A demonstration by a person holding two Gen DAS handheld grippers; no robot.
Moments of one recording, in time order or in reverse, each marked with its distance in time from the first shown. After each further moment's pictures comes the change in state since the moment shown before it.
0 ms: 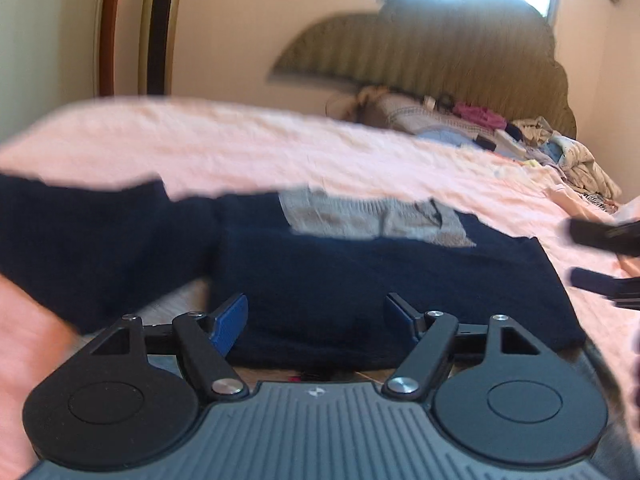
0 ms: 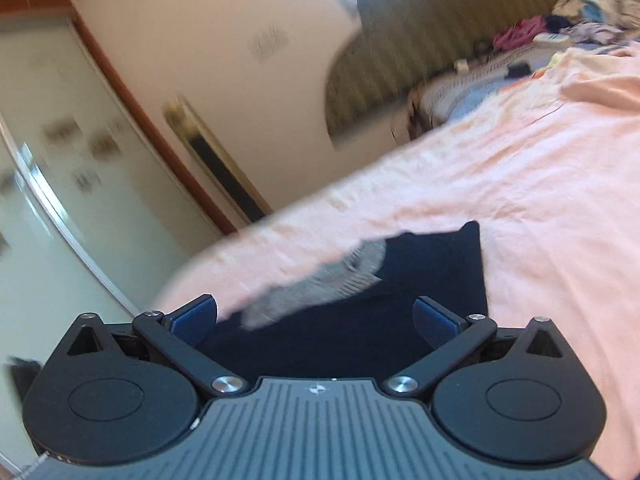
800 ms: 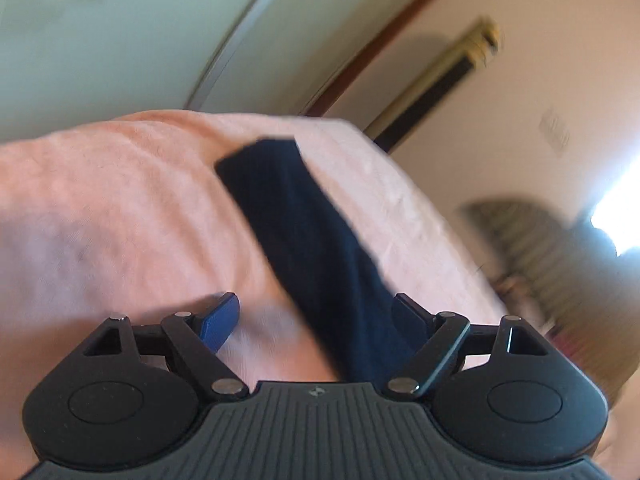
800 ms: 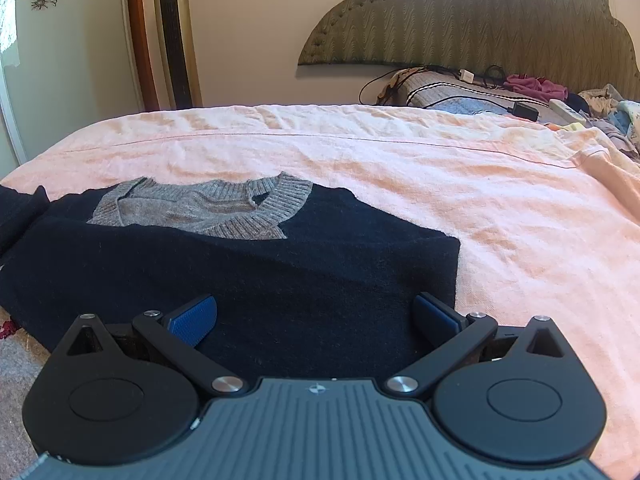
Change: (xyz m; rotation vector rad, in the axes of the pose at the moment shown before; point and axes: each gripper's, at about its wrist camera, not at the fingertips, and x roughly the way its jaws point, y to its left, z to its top) left arm -0.061 0.307 0.010 -0.792 -0.275 0.133; right arm 0.058 0.002 -0.023 -0.346 0.067 -0.208
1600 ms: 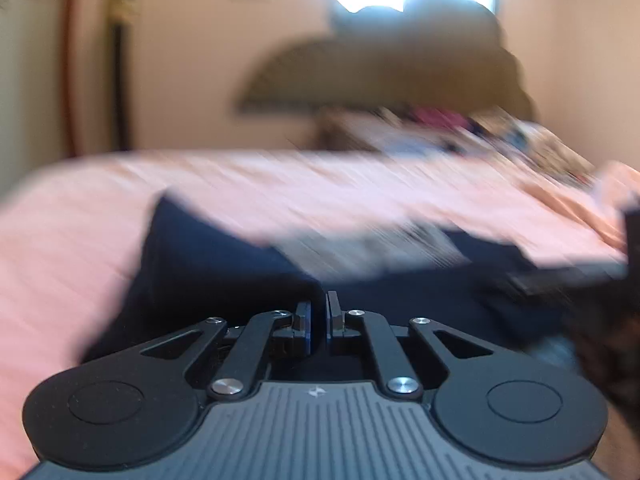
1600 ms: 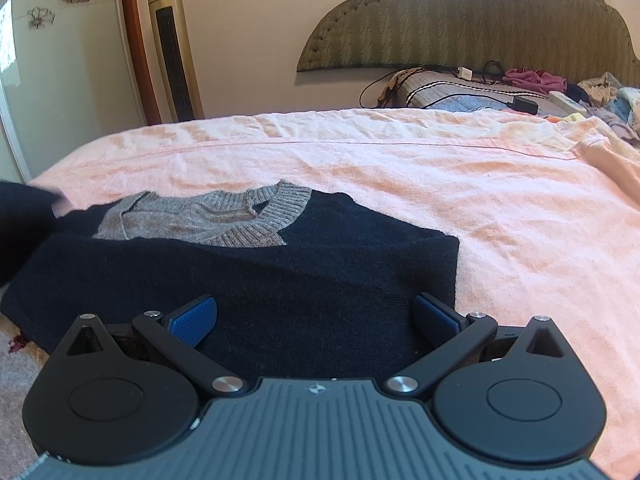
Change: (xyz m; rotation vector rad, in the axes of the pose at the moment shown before) left arm -0.028 -0.207 -0.221 0.971 0.274 -0.337; right arm -0.005 -0.013 0.000 0.071 -0.027 0.052
